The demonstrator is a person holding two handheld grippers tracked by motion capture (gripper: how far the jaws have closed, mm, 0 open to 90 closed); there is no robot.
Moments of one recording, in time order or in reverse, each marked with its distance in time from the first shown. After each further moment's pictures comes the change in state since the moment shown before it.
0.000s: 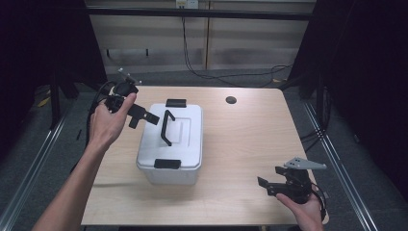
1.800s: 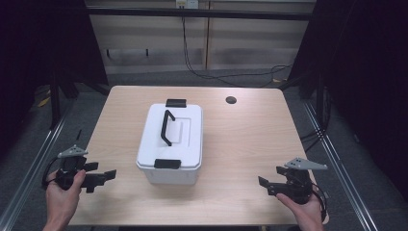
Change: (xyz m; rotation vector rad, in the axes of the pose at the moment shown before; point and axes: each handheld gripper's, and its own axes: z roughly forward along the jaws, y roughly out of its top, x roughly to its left) left arm 0.059 -0.214 0.011 -0.234 0.083 -0.094; right arm 0.000 -0.001 -0.001 -0.006 -0.017 0.008
